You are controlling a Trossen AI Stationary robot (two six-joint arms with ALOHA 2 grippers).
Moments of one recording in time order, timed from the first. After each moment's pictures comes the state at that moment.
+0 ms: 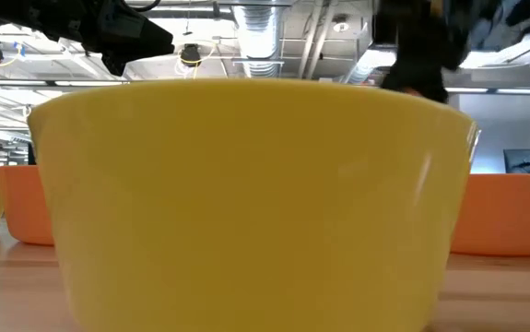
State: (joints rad) left arm -0.30 0.81 0.38 0.28 -0.49 -0.09; right arm 0.26 1.24 0.72 -0.16 0.11 0.65
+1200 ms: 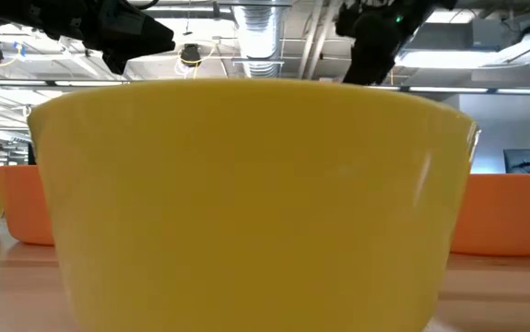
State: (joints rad) left arm -0.30 0.81 0.38 0.30 -0.48 -0.09; right arm -0.21 1.31 1.08 -0.59 0.13 -0.05
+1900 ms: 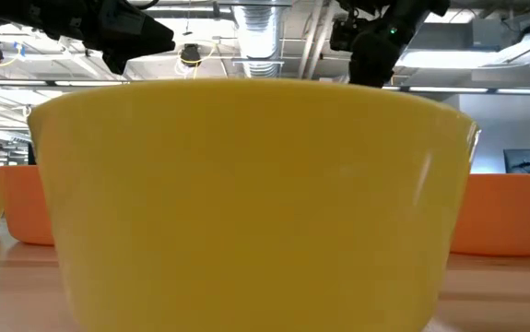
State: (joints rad) left arm -0.30 0.81 0.38 0.30 -0.49 -0.09; right arm -0.23 1.37 1.10 -0.65 0.13 -0.08
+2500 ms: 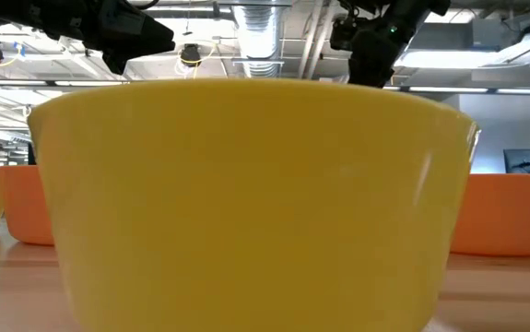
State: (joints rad) left arm -0.30 0.81 0.38 0.30 -0.49 -0.09; right arm -0.23 1.36 1.10 -0.65 0.13 -0.05
